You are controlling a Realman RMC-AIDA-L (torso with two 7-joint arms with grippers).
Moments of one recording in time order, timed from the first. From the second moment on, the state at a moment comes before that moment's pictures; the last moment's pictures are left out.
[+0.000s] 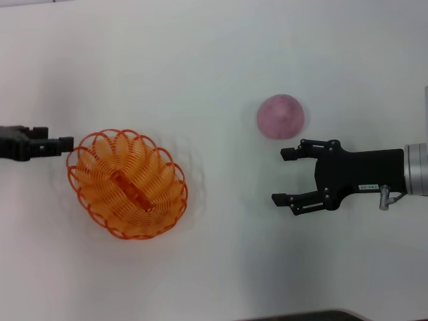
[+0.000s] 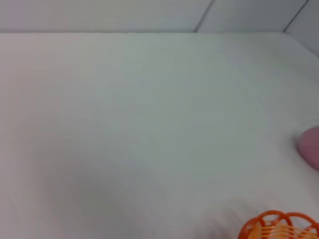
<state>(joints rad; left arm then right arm) -0.55 -2.05 0.51 0.79 2.43 1.51 -1.82 0.38 2.09 -0.80 -0.59 -2.07 -1.48 1.09</state>
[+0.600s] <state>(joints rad) -0.67 -2.06 0.83 0.88 2.57 1.48 -2.07 0.38 2.09 -0.80 -0.59 -2.07 -1.48 1.09</state>
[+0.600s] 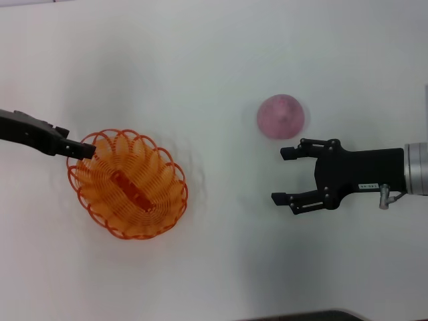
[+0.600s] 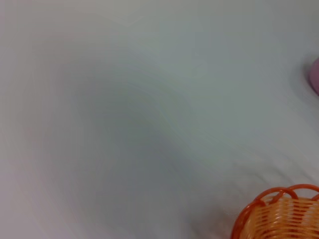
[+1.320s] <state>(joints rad) -0.70 -2.12 0.93 0.90 2.68 1.41 -2.11 0.38 2.09 -0.81 -0.60 -2.08 -1.48 1.10</state>
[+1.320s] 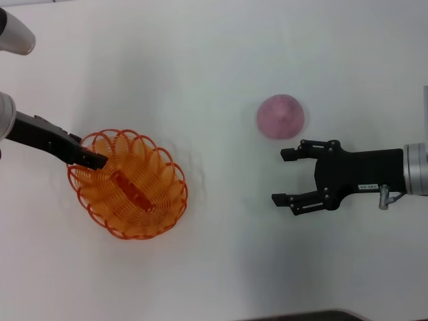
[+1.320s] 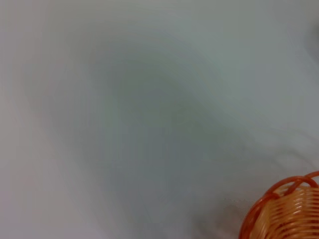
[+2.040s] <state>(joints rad) -0.68 -2.13 0.97 0.94 2.69 1.40 -2.11 0.38 2.09 -0.81 -0.59 -2.08 -1.46 1.10</state>
